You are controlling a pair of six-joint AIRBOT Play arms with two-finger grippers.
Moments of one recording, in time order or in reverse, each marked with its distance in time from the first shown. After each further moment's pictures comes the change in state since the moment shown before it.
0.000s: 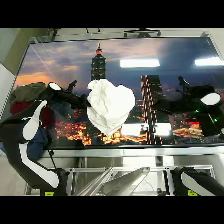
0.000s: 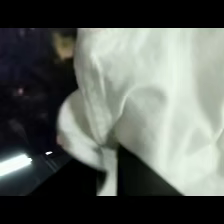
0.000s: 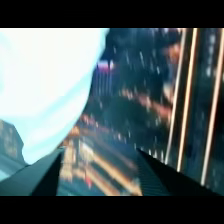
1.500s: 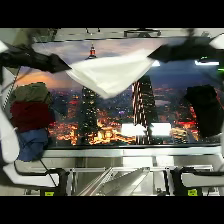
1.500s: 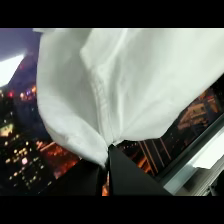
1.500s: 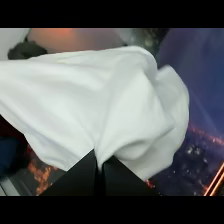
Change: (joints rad) left arm 0.087 0.330 0.596 -0.060 -0.371 -0.025; right arm 0.063 -0.310 0.944 0.141 0.225 -0.011
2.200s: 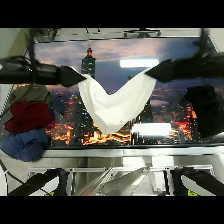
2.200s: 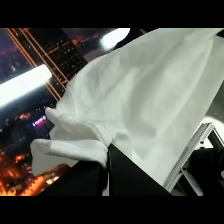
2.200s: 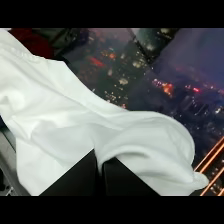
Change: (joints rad) left arm -0.190 0.330 -0.453 -0.027 0.188 0.053; right arm 0.156 0.283 -0.324 -0.129 -0.019 -0.002
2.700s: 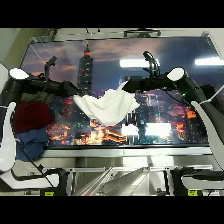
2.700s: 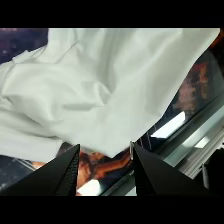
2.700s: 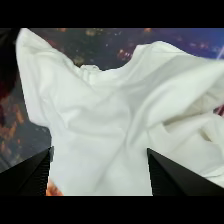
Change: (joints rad) left arm 0.231 -0.294 -0.099 -0.002 -0.054 0.103; right arm 0.107 -0.315 -0.133 0.024 -0.304 -0.029
